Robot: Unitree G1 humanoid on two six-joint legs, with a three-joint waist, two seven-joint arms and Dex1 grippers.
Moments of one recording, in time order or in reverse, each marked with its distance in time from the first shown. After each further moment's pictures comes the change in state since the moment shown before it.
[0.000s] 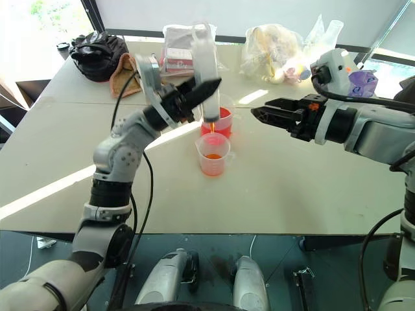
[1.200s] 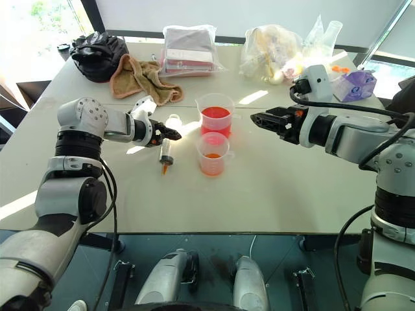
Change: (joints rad) left arm -0.275 0.234 0.051 0.593 0.125 0.871 0.441; right arm -0.029 0.144 -0.011 0.014 -0.169 0.120 -0.104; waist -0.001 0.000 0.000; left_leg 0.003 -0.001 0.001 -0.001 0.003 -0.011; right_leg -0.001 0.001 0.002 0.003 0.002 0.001
